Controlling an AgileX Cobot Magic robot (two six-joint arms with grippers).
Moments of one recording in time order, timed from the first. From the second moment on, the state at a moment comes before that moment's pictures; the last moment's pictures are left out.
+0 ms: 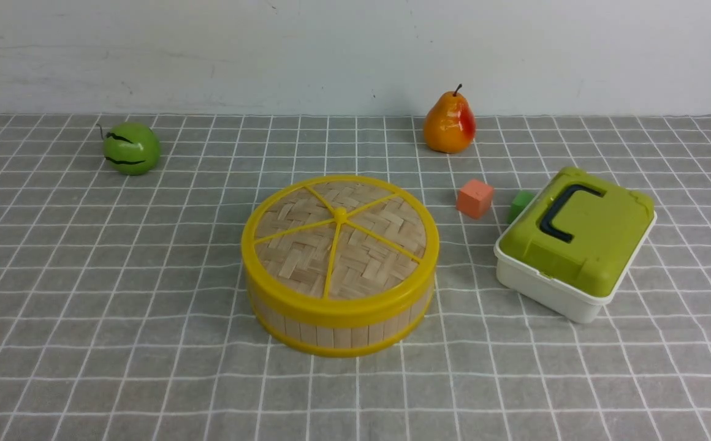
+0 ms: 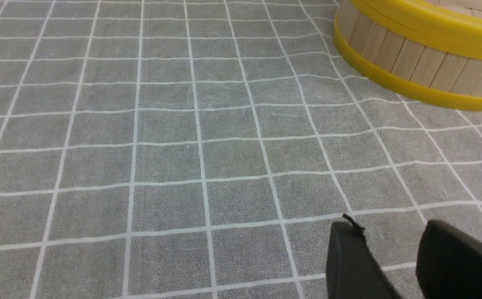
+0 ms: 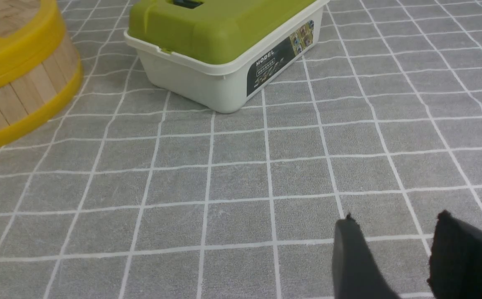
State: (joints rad) right arm 0.00 -0.01 0.02 0.05 0.40 0.10; left arm -0.13 -0.01 0.03 -0.11 0.40 -0.01
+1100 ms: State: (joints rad) right arm 0.00 -0.01 0.02 0.05 0.40 0.10; left arm -0.13 -0.01 0.03 -0.09 -0.40 -0.16
